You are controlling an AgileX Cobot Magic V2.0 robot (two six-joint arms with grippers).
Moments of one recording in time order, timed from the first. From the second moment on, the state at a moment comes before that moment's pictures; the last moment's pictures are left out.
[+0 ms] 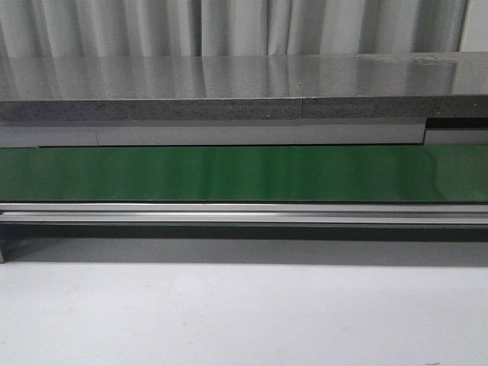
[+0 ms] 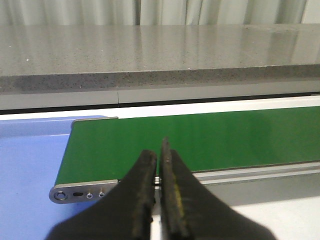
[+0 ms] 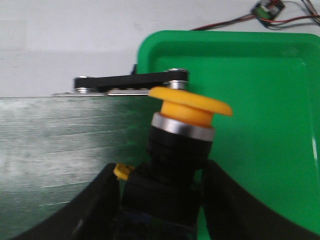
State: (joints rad) left arm -0.19 0.15 -0.14 -0.24 0.18 0.27; right arm -0.23 1.51 -1.24 -0.07 0.74 -0.08
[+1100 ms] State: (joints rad) left arm -0.19 0.15 -0.14 -0.24 0.18 0.27; right arm -0.47 1.87 -1.24 -0.08 0.64 -0.15
